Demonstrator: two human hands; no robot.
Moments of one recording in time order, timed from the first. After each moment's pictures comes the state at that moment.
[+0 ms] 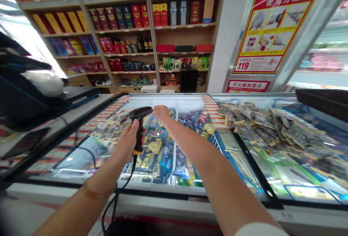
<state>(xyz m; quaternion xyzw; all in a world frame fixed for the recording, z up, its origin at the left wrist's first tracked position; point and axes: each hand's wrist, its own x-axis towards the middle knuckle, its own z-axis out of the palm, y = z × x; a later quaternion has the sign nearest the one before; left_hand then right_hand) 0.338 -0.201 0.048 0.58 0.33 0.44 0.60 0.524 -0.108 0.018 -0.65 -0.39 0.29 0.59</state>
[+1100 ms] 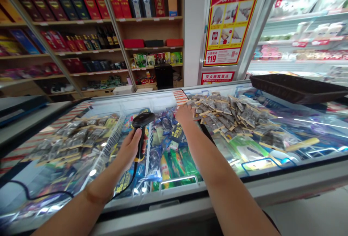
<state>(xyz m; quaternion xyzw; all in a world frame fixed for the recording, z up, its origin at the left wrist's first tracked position) 0.448 -0.245 0.000 0.66 0.27 0.31 0.63 0.715 -0.273 -0.015 -0.93 -0.33 -0.08 0.15</state>
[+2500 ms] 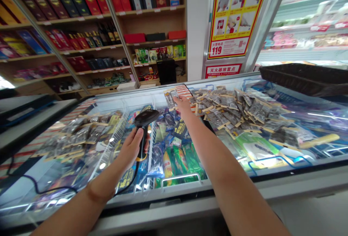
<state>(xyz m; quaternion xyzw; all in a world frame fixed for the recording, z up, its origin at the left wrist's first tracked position) 0.447 -0.245 -0.009 0.67 0.23 0.29 0.65 0.724 -0.253 -0.019 -0.66 -0.22 0.18 0.69</state>
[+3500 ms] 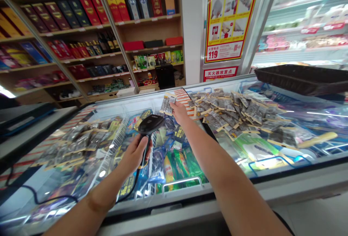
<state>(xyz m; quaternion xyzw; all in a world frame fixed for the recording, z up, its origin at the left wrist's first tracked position) 0.449 -0.251 -0.006 0.72 0.20 0.25 0.62 0.709 -0.244 -0.021 -0.40 -0.21 0.32 0.84</state>
